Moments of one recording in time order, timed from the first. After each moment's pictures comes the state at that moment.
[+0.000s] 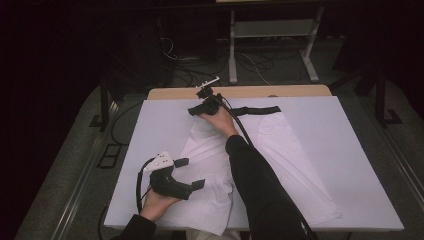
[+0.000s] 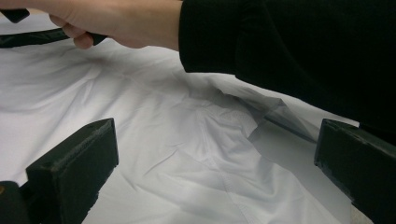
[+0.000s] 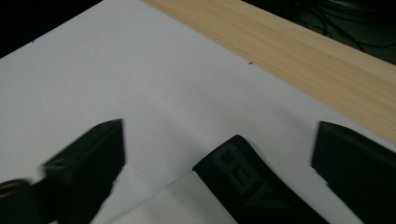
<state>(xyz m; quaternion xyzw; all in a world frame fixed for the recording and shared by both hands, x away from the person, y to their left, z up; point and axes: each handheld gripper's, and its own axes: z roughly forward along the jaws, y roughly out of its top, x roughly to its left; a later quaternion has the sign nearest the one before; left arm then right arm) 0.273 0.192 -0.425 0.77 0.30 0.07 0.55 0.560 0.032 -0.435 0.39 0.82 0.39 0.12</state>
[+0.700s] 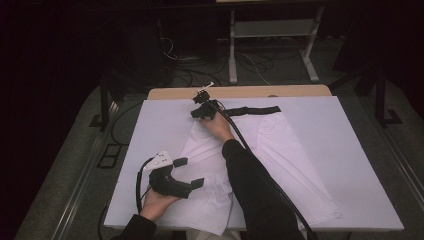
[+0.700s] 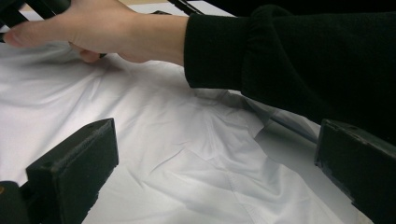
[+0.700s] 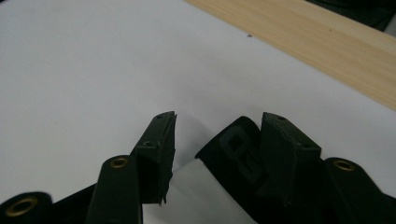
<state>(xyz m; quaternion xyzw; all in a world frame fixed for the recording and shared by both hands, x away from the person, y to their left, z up) 0.274 0.195 -0.427 0.77 0.31 0.07 0.55 0.553 0.047 -0.451 0.41 0.83 0.35 0.15</state>
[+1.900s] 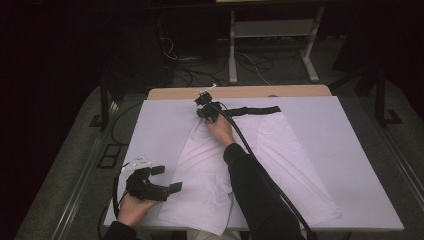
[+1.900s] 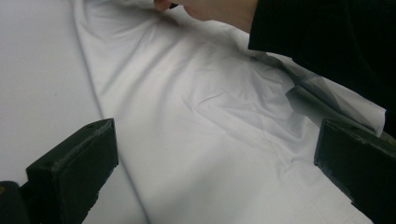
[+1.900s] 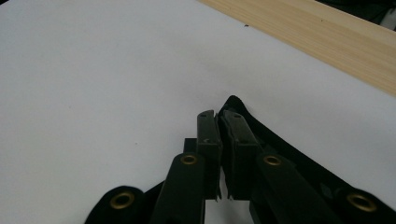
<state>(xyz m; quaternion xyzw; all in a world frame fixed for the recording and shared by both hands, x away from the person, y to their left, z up) 0.259 0.252 -0.423 0.78 0.40 0.05 0.49 0.539 0.038 -0.444 0.42 0.82 0.35 0.15</state>
